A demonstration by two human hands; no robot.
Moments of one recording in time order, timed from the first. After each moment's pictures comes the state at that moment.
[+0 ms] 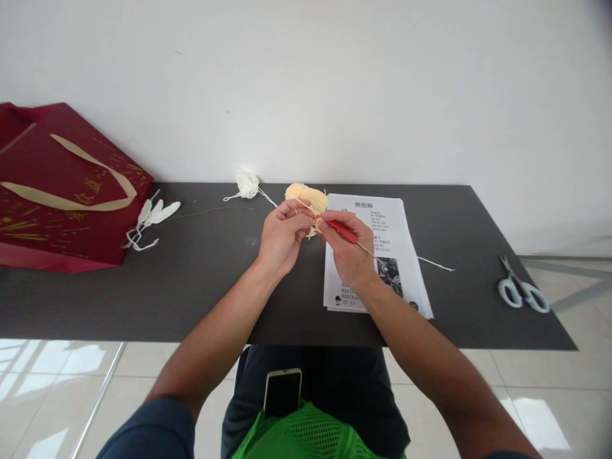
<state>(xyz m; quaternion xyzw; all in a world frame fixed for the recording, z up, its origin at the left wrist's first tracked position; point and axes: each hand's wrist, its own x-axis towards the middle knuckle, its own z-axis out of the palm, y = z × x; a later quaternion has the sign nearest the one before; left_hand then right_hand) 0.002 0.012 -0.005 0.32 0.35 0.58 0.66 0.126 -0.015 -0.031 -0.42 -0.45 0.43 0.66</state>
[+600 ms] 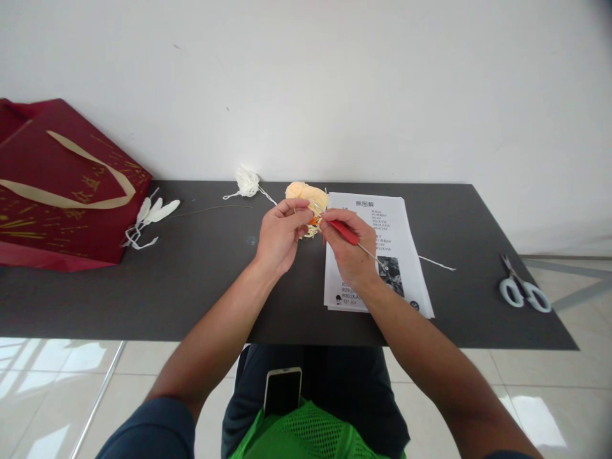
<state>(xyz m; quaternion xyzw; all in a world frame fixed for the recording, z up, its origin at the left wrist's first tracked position) 0.000 0.013 -0.006 0.31 0.39 0.58 0.65 0.131 -0.018 -0.026 -0.44 -0.50 0.39 0.64</state>
